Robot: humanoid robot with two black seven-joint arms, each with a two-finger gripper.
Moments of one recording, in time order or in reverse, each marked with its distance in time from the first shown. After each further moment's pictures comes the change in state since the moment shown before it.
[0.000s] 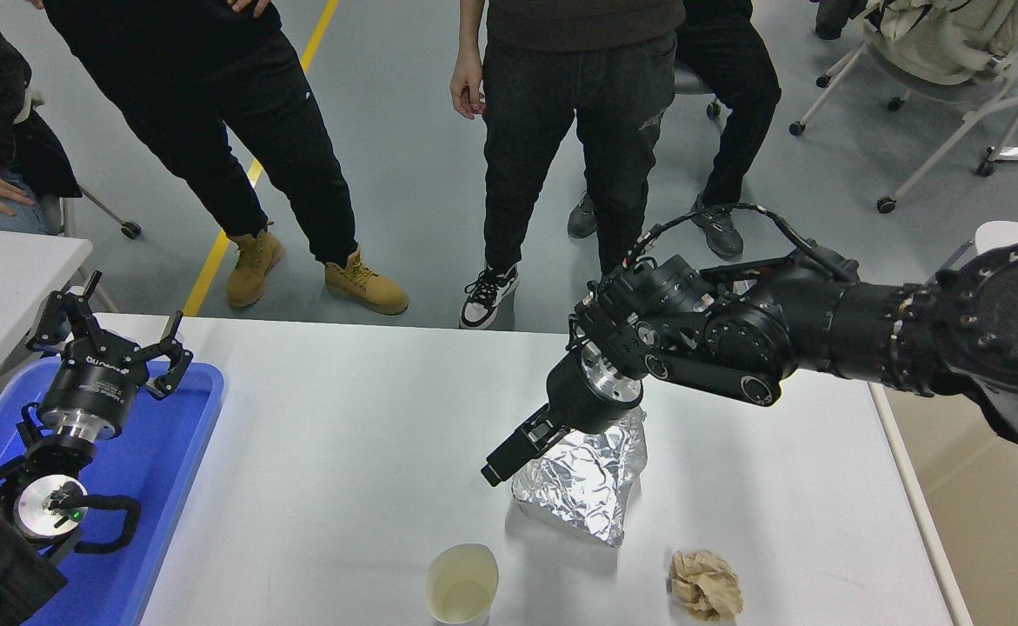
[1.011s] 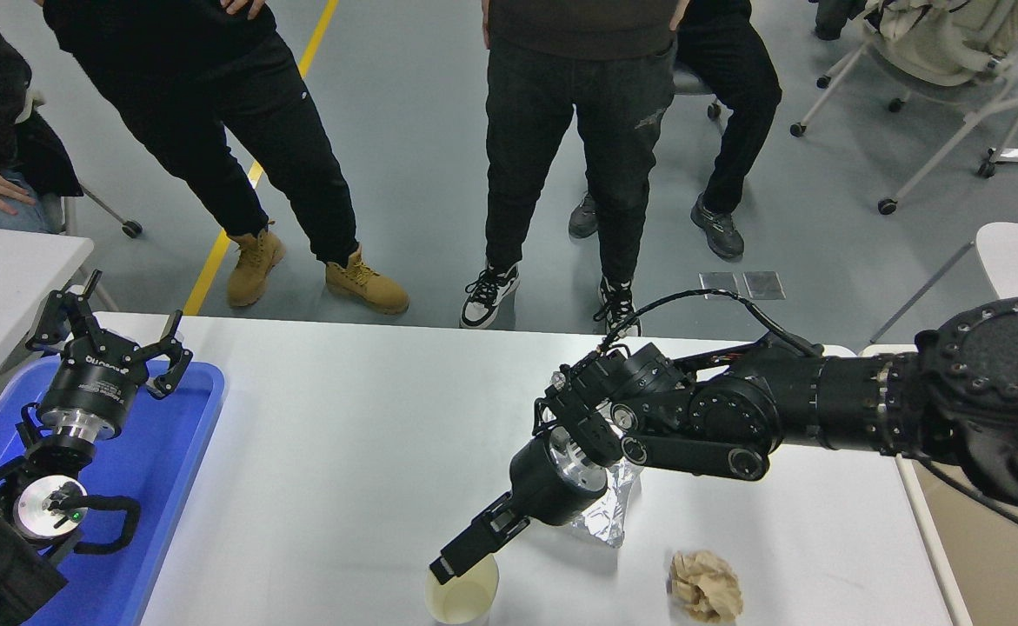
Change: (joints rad) left arm 0.000 0.000 0.000 0.000 0.000 0.000 0.000; right arm -0.184 0.001 0.208 0.145 -0.025 -0.093 -0.034
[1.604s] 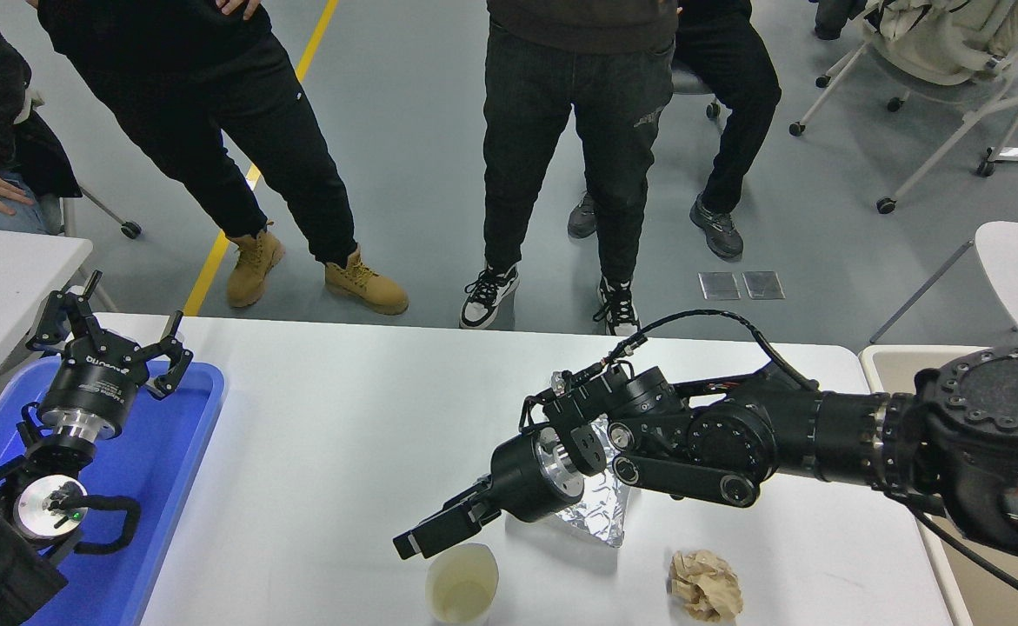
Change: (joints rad) left arm 0.000 0.000 0.000 0.000 0.000 0.000 0.000; right arm -0.092 0.000 0.066 -0.042 -0.119 -0.116 0.005
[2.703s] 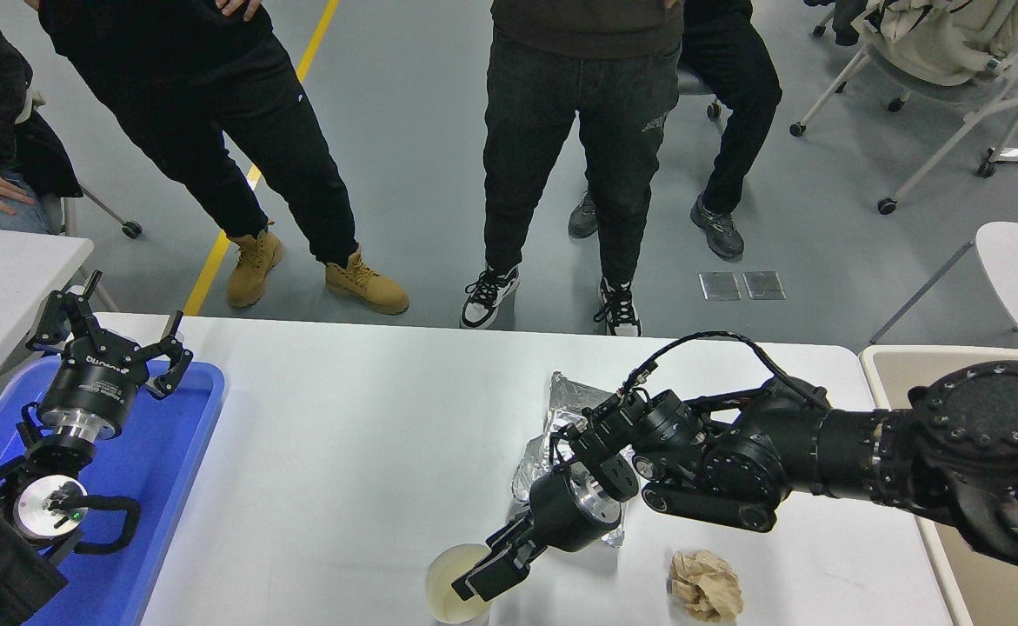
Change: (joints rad) left arm 0.000 0.000 0.000 0.000 0.000 0.000 0.000; right arm -0.009 0.000 -0.137 -0.055 -0.145 -0.020 0.124
